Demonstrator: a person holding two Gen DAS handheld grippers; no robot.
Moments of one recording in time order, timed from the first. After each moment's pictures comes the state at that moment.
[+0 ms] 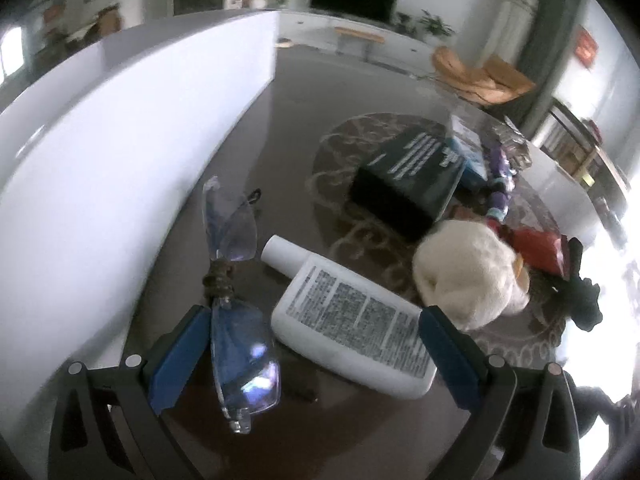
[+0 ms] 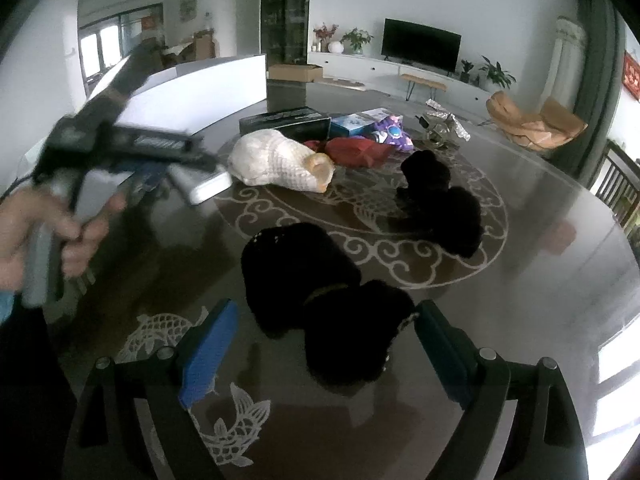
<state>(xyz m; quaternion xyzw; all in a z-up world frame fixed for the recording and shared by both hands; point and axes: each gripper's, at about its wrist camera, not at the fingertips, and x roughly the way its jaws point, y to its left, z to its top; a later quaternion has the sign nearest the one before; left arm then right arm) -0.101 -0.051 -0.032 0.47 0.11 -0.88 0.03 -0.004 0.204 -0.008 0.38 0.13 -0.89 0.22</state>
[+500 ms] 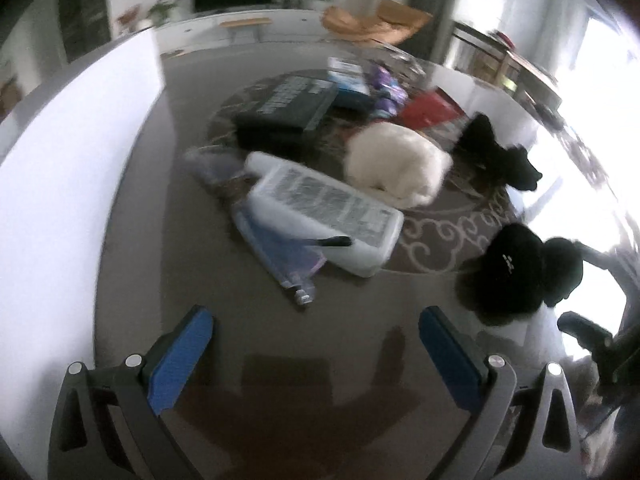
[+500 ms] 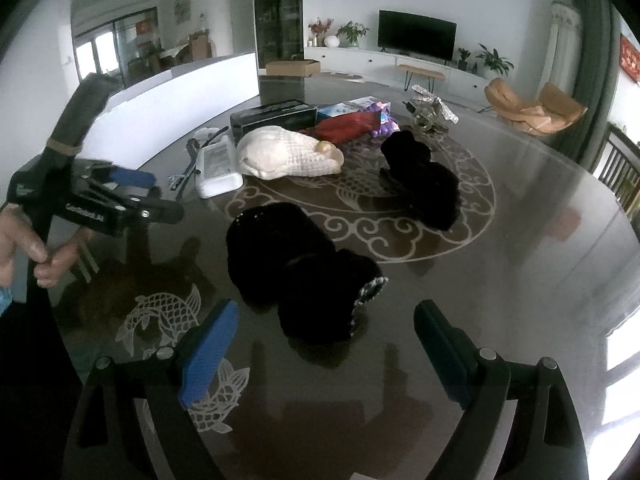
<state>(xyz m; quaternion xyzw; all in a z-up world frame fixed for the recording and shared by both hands) -0.056 -0.027 -0.027 0.48 0.01 -0.87 -0.10 -0.002 0.228 -0.005 0.39 0.11 -0.88 0.23</state>
